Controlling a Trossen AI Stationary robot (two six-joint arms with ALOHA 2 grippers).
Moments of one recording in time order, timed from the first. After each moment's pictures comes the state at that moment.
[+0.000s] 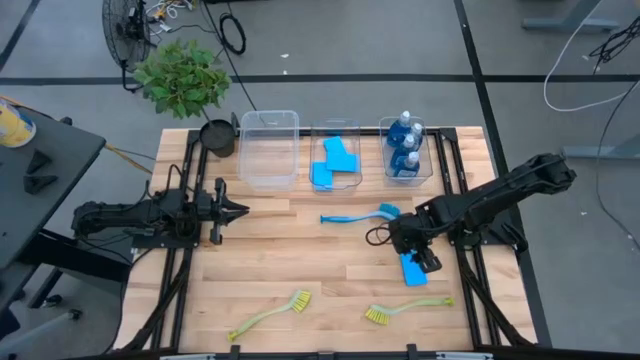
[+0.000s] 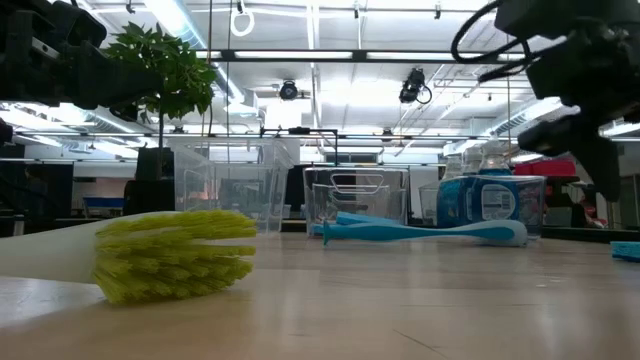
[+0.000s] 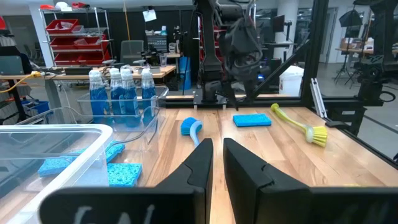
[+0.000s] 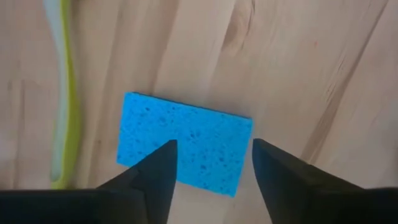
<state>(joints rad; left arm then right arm) 0.00 0.01 0.01 0.05 -0.06 0.01 0.27 1.26 0.72 -0.83 -0.24 0.02</state>
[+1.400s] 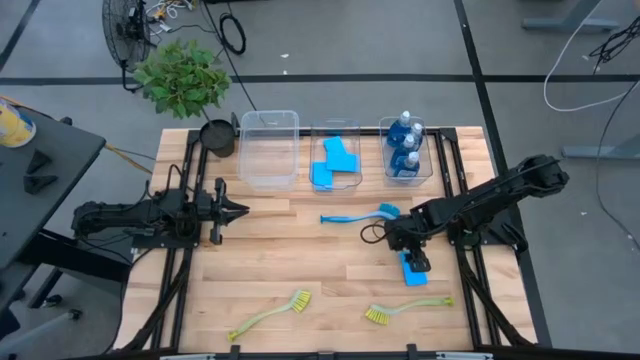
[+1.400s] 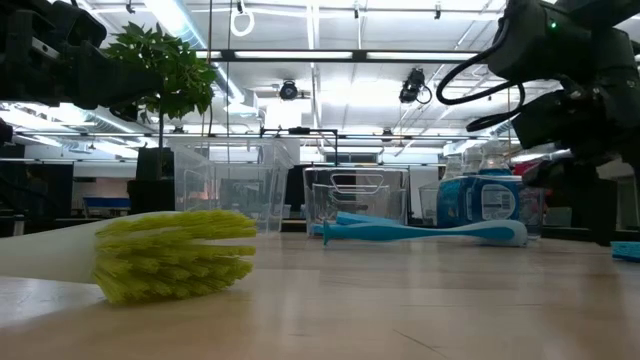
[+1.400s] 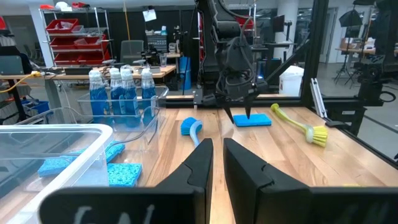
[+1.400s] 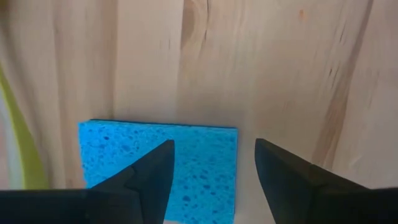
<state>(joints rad) 0.00 0.01 0.01 0.05 -0.06 0.01 0.24 1.35 0.61 -0.65 -0.24 0.17</state>
